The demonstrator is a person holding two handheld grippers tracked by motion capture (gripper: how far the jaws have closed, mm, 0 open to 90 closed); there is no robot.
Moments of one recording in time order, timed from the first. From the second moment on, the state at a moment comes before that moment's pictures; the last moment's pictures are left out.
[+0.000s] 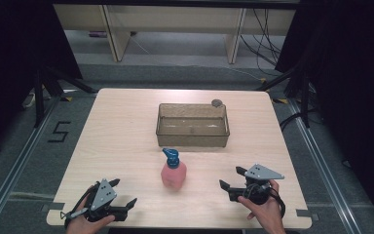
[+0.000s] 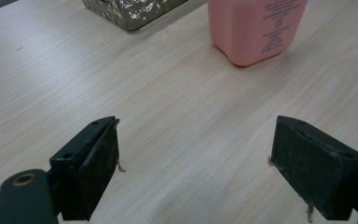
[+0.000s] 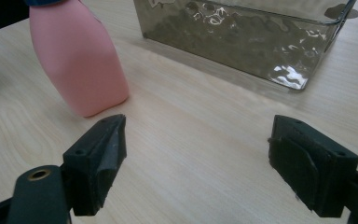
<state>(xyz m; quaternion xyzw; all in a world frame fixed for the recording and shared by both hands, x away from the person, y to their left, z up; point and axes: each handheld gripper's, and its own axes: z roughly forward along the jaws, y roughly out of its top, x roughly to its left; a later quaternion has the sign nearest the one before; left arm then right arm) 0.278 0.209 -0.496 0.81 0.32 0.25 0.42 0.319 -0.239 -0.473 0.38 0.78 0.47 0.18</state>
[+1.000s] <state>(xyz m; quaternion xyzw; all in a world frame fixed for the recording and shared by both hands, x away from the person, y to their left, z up) 0.281 0.207 -0.499 0.82 0.31 0.24 0.41 0.326 -0.227 -0.470 0.36 0.78 0.49 0.18</state>
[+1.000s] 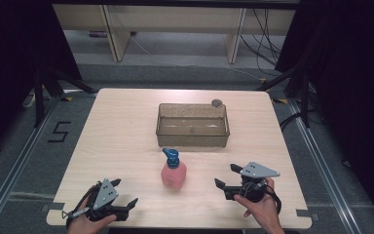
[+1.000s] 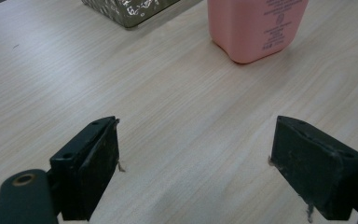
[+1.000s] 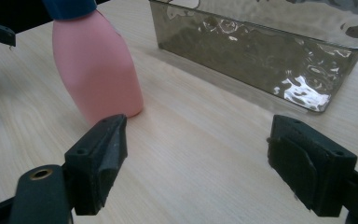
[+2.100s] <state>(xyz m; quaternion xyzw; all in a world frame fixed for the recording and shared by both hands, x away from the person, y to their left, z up) 0.279 0.207 -0.498 0.82 0.32 0.24 0.42 0.338 -0.190 -0.460 0.34 0.79 0.49 0.15</state>
